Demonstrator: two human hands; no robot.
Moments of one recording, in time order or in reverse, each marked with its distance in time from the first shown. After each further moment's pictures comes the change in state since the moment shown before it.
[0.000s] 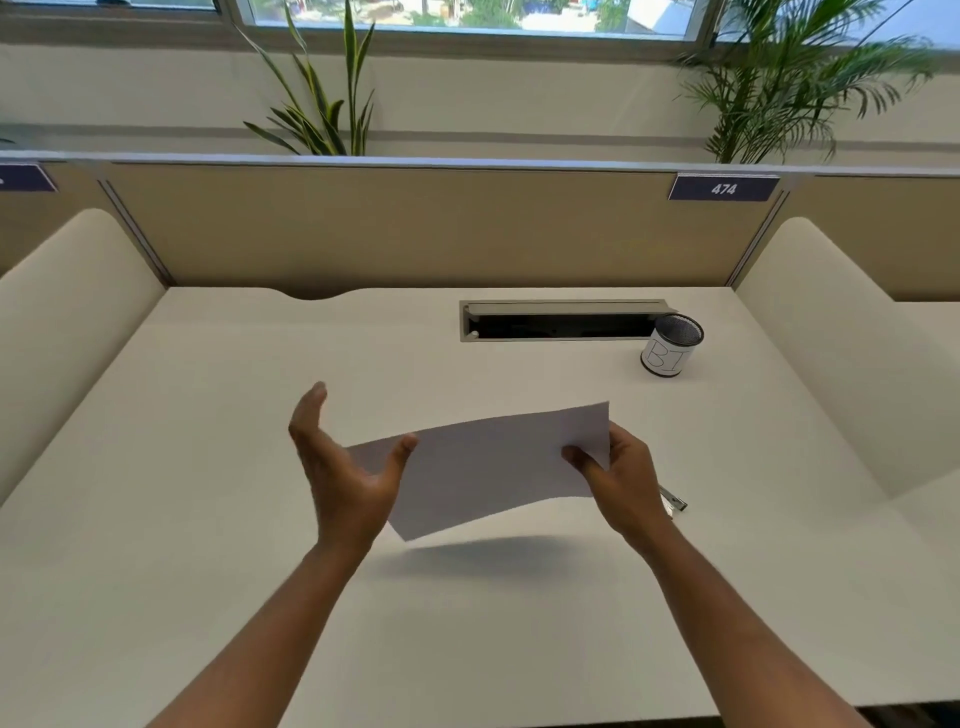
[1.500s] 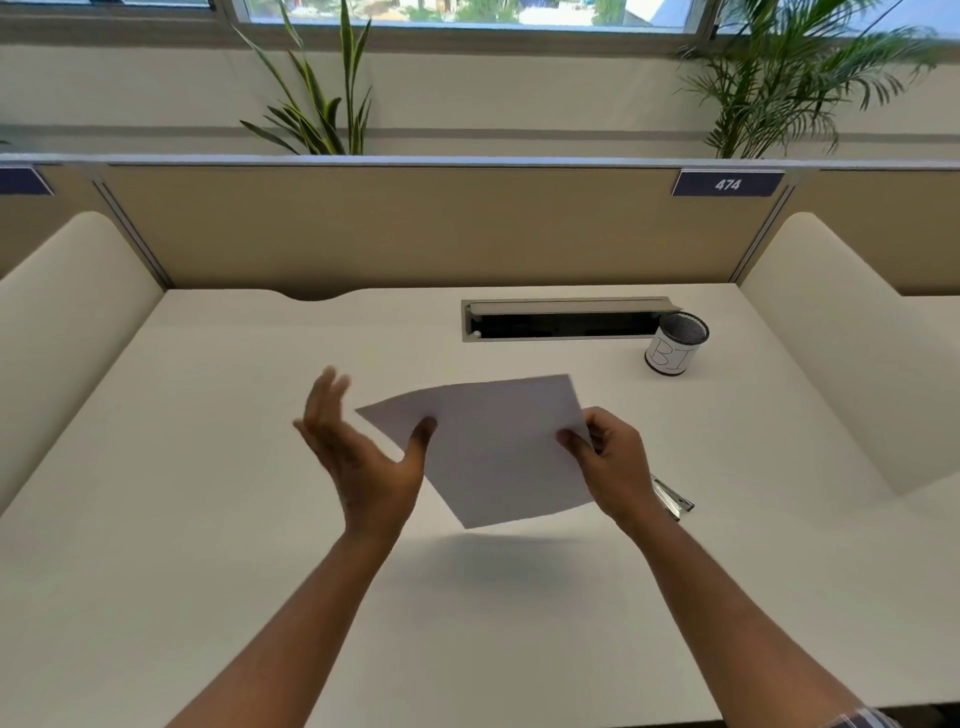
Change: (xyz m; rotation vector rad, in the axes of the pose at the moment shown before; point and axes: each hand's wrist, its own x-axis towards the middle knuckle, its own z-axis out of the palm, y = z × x) left_hand 0.013 0.016 0.021 0.051 0.055 0.058; right_hand 0.023 0.003 0.016 -0.006 0.006 -0.057
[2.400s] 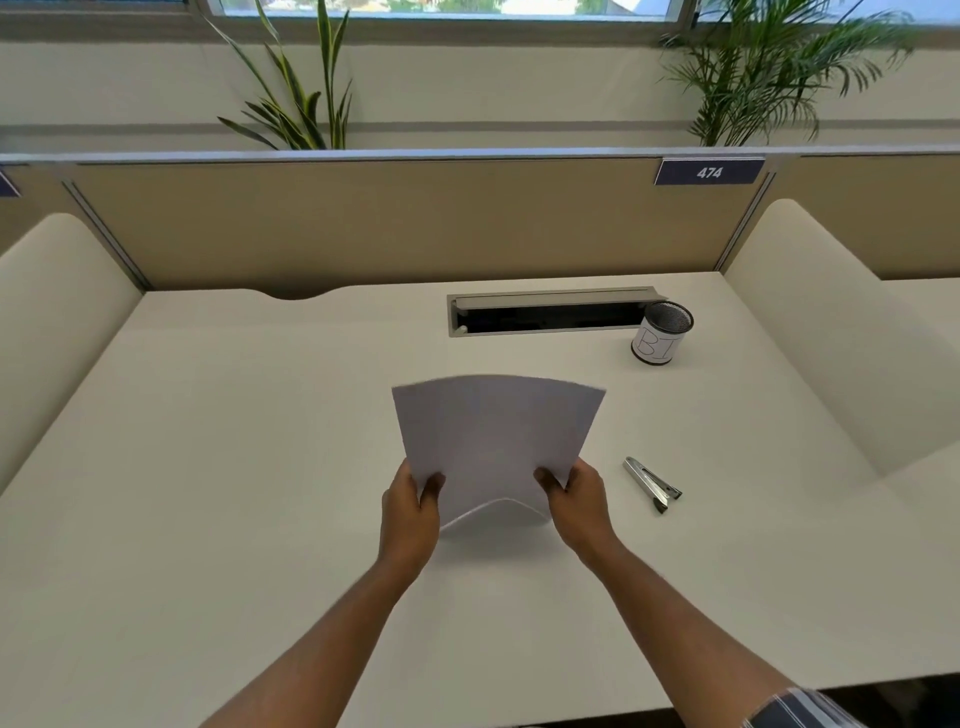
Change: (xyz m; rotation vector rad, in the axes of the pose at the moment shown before) left_hand -0.062 -0.014 0.035 -0.273 -0.469 -0.547; right_hand -0.036 0.051 0.034 -0.007 0.030 0.295
